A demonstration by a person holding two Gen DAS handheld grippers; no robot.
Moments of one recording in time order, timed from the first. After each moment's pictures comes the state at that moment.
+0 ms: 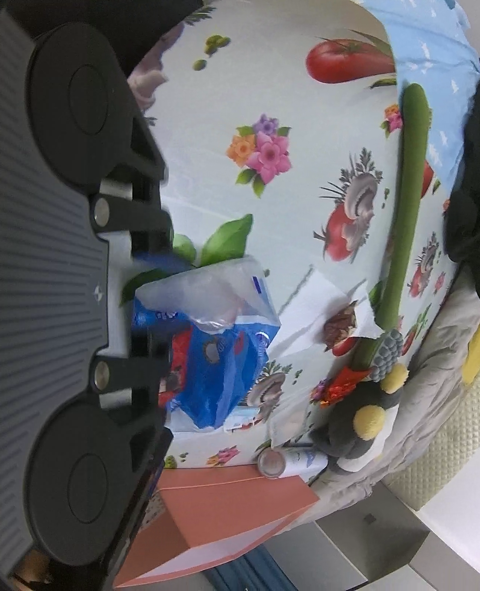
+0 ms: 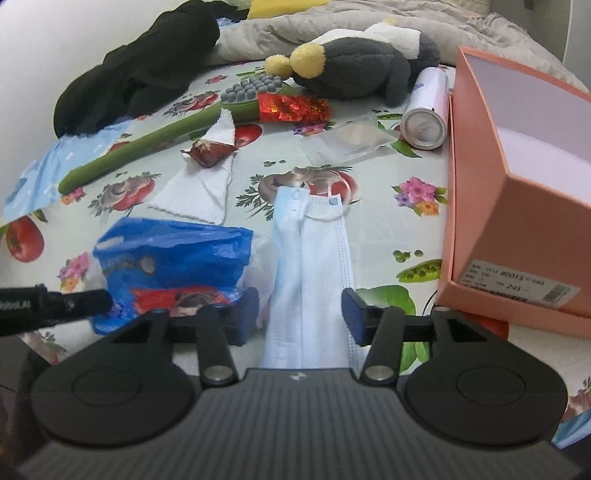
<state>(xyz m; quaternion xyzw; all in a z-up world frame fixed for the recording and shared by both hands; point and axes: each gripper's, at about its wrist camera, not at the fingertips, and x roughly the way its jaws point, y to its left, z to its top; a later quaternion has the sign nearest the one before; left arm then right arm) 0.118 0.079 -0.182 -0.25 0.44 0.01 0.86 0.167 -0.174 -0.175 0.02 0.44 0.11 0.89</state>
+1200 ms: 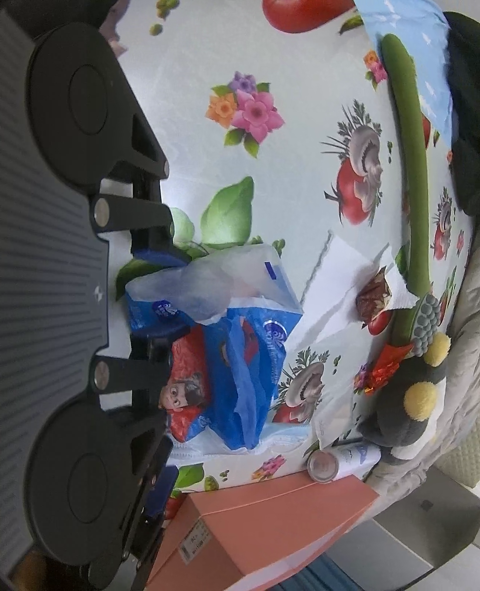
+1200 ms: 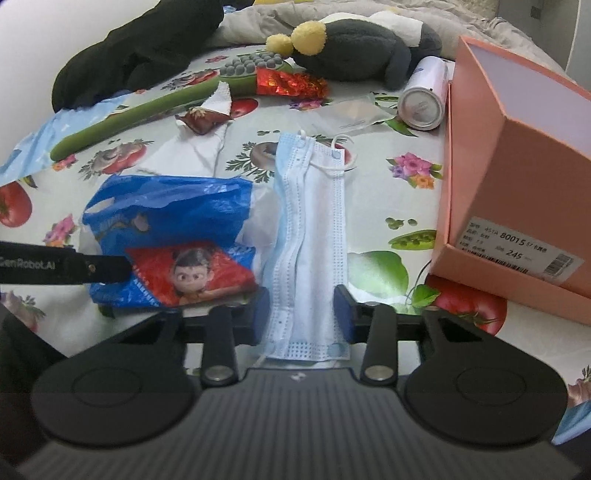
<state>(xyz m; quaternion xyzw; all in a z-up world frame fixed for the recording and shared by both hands) 0.149 0.046 -0.200 -0.15 0.47 -0.02 0.87 0.153 -0.177 -0.199 -0.02 0.44 0.11 0.89</state>
